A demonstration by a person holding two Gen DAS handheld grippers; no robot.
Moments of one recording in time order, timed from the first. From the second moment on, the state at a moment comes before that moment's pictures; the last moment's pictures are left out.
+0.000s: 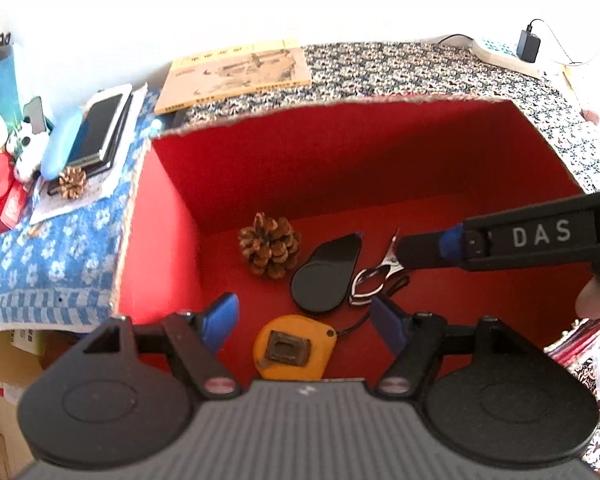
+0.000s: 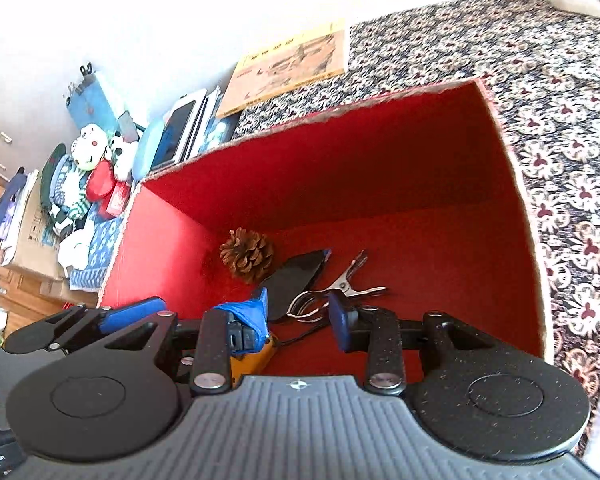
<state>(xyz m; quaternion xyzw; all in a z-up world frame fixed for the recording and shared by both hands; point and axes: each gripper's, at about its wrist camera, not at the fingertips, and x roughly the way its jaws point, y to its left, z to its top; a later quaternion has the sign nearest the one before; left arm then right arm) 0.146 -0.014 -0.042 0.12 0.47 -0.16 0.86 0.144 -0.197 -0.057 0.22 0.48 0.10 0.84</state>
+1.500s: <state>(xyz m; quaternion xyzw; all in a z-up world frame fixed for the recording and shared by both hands) 0.083 0.008 0.017 0.14 0.39 -0.12 0.90 0.056 -0.166 -0.012 0.20 0.40 0.00 0.90</state>
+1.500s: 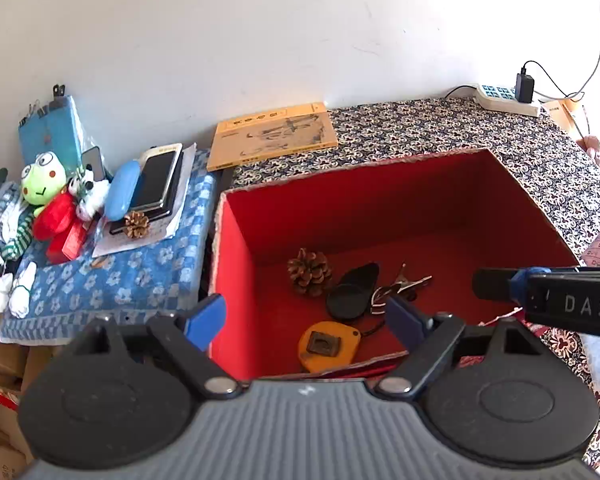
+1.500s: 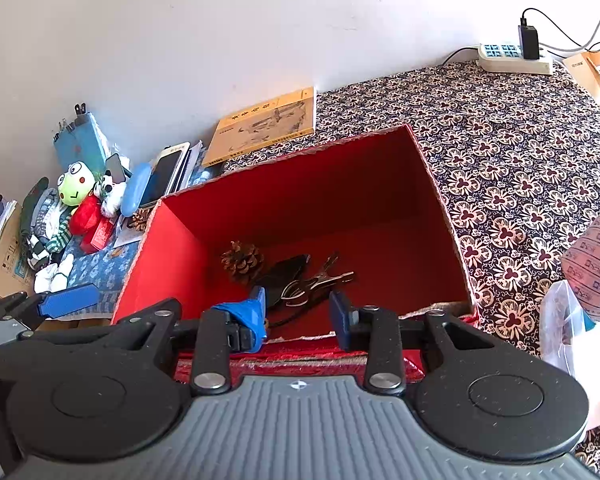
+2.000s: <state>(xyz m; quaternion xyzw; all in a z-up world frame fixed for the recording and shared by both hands) 0.063 0.017 0.021 0.13 0.39 -0.11 0.91 0.036 -0.158 -0.003 0.19 0.38 0.02 0.90</state>
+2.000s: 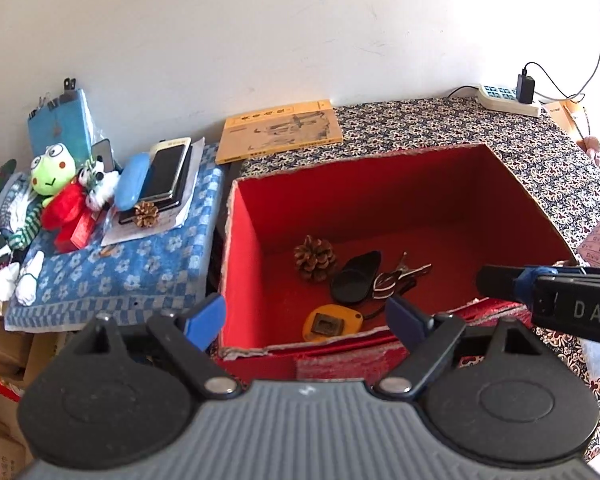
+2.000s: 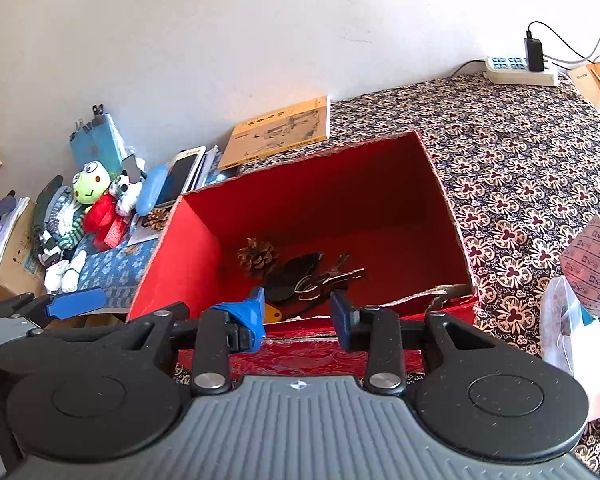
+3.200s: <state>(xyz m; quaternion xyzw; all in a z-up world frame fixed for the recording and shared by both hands) 0.005 -0.036 -0.022 0.13 0.47 -0.02 0.87 -0.011 -0.199 -0.031 0.15 0.45 0.10 0.88</state>
